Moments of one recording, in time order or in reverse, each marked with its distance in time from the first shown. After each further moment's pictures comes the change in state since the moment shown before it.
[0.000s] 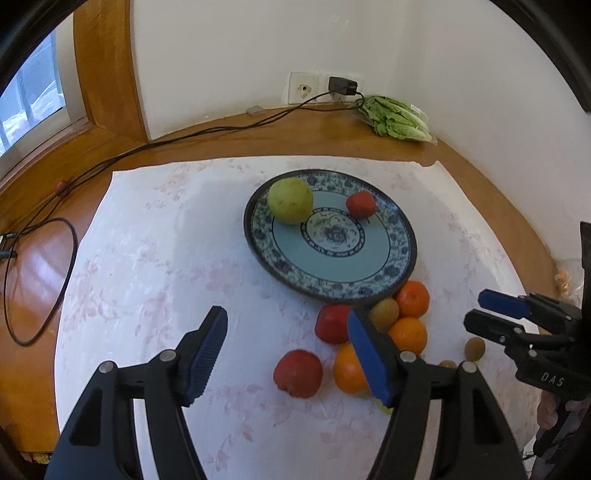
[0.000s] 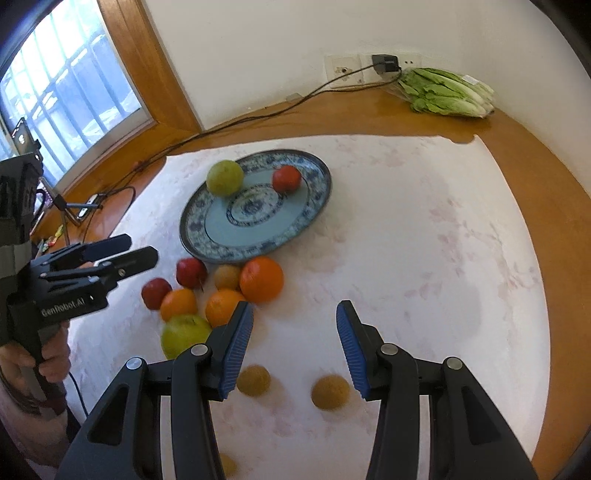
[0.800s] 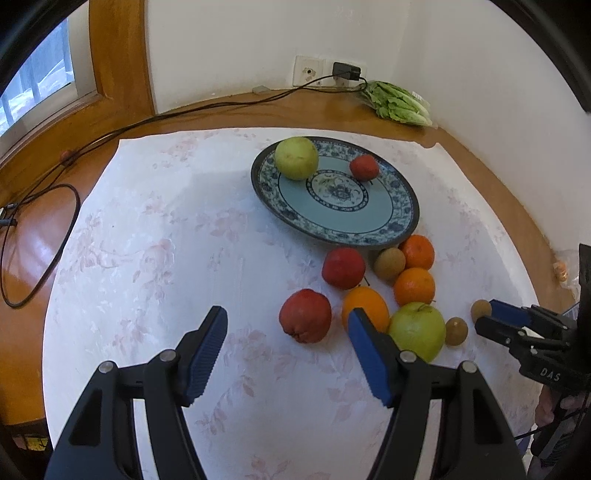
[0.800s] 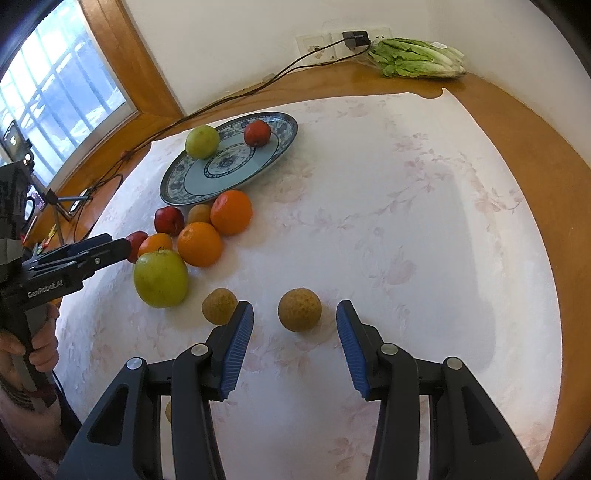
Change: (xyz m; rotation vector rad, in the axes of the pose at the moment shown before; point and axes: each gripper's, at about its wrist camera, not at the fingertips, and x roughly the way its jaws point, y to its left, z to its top) left arm 0.001 0.005 -0.036 -0.025 0.036 -0.008; right arm -0.001 -0.019 -0.048 0.063 0.026 -0.015
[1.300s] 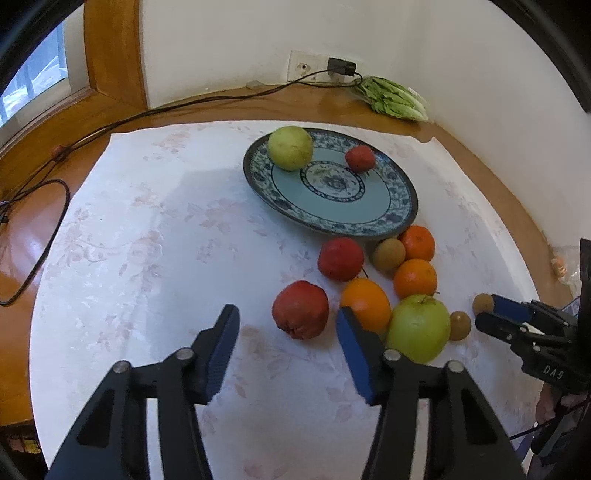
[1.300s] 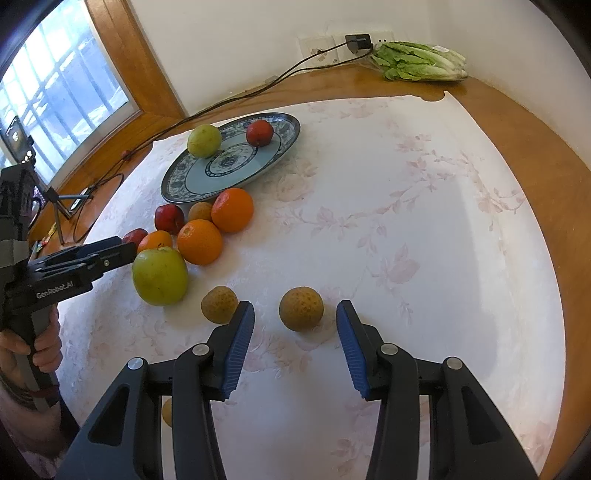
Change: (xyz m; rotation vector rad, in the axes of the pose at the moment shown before) left arm 0.011 -0.001 -0.007 0.010 0.007 -0.028; right arm 0.001 0.001 -0.003 -0.011 -0.019 -0.001
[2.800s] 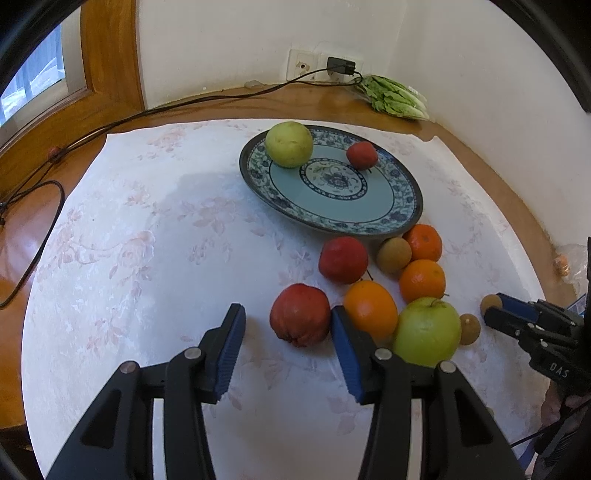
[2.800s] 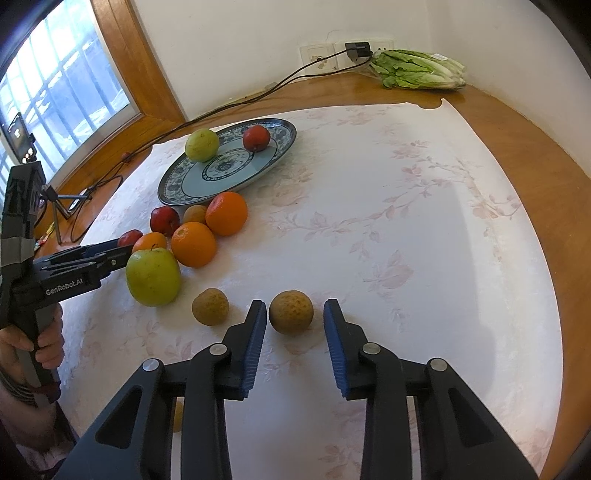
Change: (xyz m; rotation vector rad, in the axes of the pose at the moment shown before) left arm 0.012 0.003 0.002 0.012 -0.013 0.004; right arm 0.001 -0.004 -0.001 -0.018 -0.031 -0.012
